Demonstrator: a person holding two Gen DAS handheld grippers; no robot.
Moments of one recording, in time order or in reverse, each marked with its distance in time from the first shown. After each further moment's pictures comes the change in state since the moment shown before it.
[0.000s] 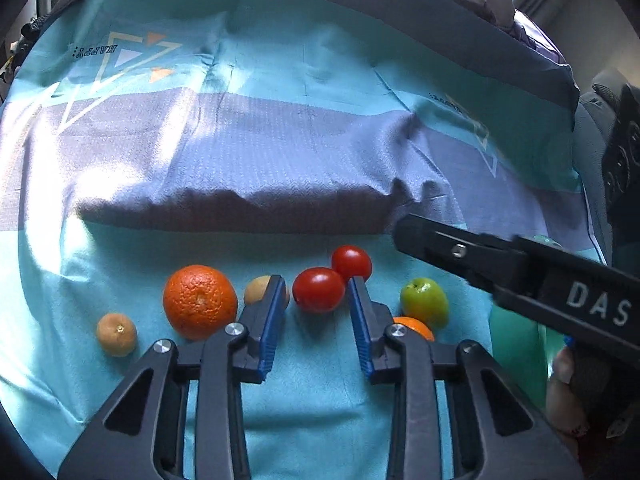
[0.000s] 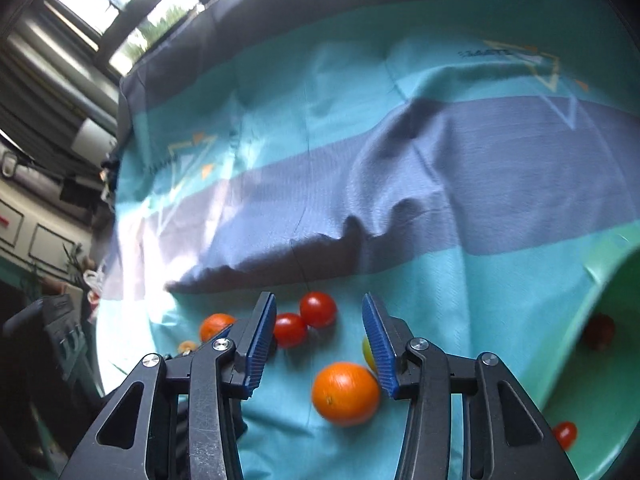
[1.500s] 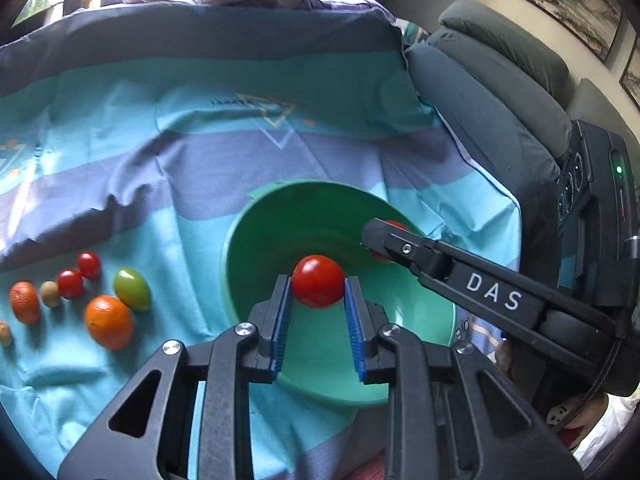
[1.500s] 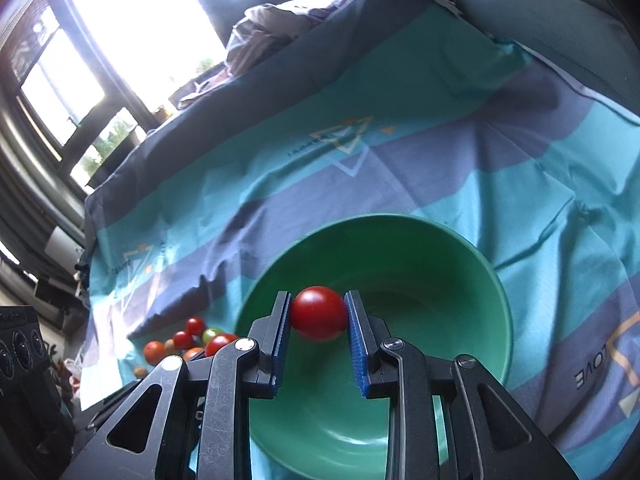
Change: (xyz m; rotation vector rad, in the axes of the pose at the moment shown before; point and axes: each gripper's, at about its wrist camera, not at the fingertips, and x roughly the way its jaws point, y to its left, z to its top) left arm -0.041 -0.192 -0.068 0.333 -0.067 -0.298; right arm -0.166 -0.133 -0.092 0.225 -0.393 -0.159
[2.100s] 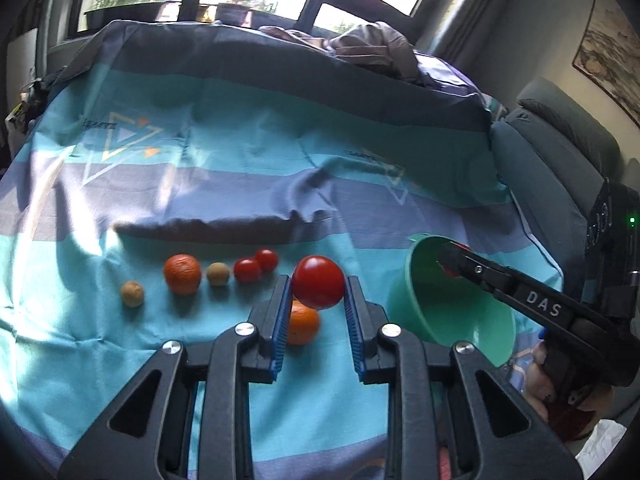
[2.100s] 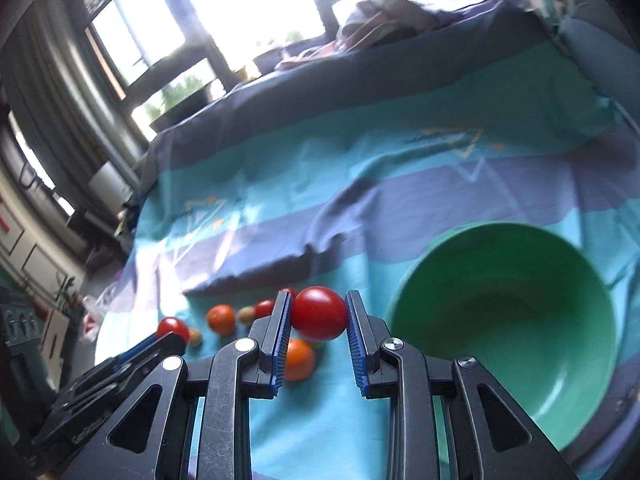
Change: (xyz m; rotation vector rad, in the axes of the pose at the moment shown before) left arm -0.118 0.096 -0.031 -0.185 -0.202 0.200; right arm 0.004 0.105 -0.020 -0.213 0.021 0.131
